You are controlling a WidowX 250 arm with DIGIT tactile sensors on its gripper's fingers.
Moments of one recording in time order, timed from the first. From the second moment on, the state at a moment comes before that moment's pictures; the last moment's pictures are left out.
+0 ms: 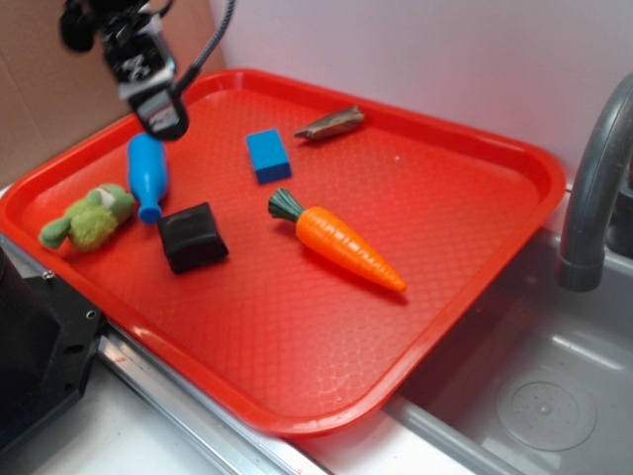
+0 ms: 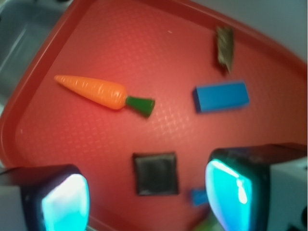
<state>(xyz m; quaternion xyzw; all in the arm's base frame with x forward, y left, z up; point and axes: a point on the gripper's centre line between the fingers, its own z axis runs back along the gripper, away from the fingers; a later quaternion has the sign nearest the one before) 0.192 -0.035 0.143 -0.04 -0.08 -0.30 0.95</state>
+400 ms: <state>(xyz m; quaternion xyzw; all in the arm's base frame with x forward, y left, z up) 0.224 -0.069 0.106 -0.02 -0.01 -0.52 0.86</state>
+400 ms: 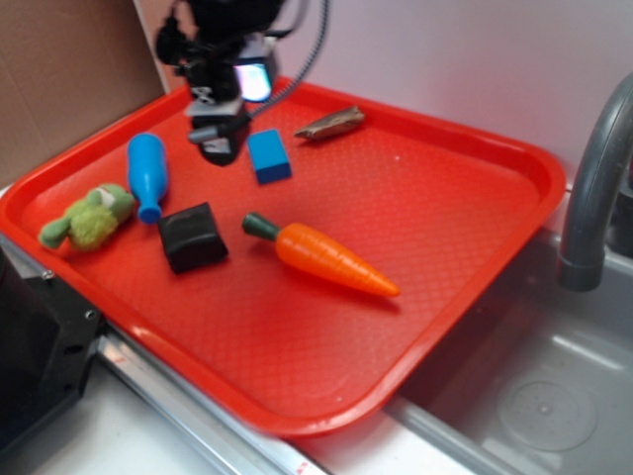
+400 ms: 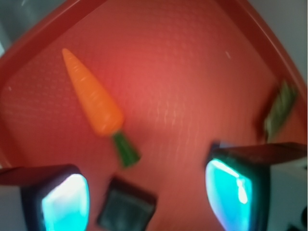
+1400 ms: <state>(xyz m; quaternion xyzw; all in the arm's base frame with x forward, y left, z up) 0.215 -0.078 0.069 0.03 -0.01 -0.71 0.70</state>
